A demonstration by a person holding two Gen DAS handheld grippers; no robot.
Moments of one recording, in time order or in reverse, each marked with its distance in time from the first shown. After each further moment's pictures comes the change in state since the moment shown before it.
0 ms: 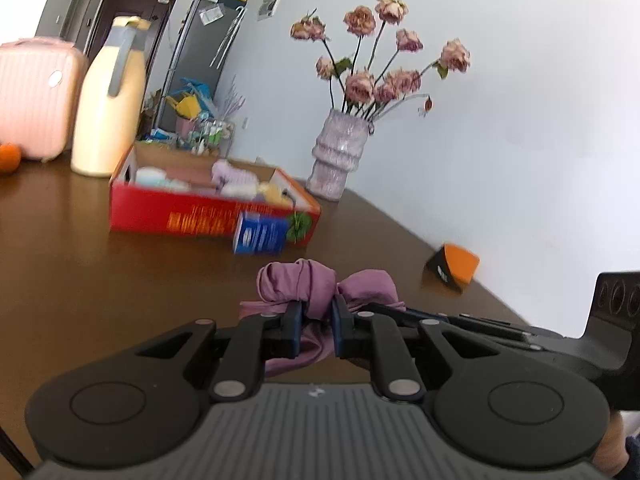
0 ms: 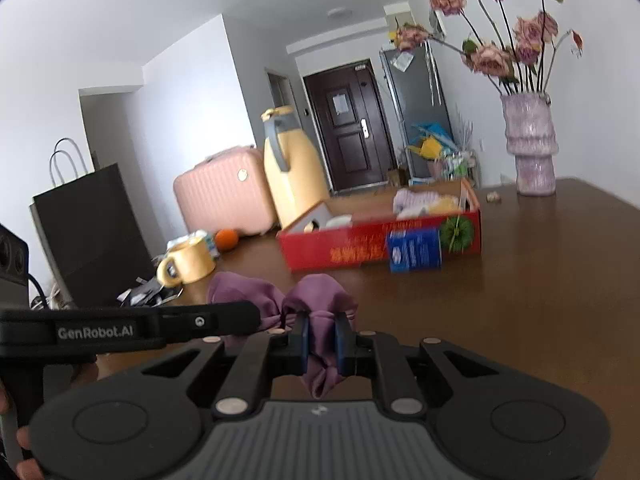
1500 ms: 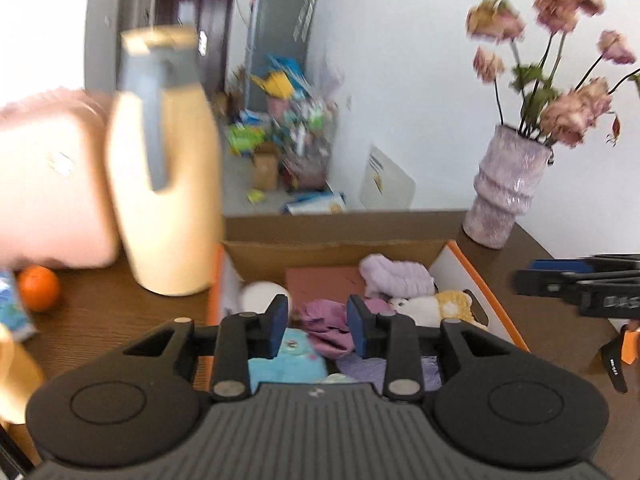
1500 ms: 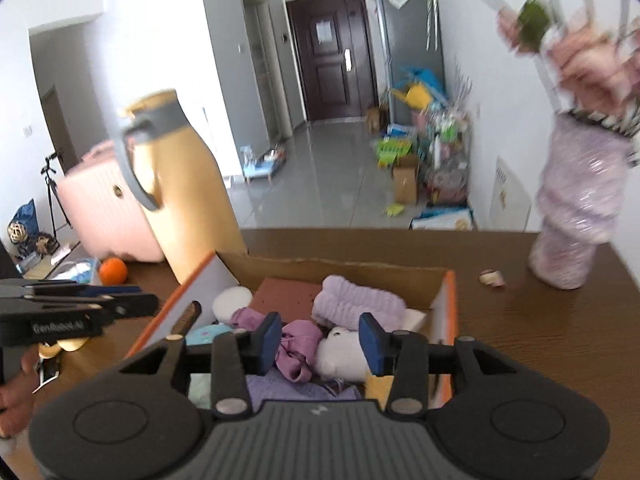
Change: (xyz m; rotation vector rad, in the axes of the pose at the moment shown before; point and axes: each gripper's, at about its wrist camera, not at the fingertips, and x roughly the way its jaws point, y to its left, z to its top) left arm 0.176 0.128 0.211 0.052 0.135 0.356; right arm 0.283 -0.114 0.249 -0.069 0.274 -0.096
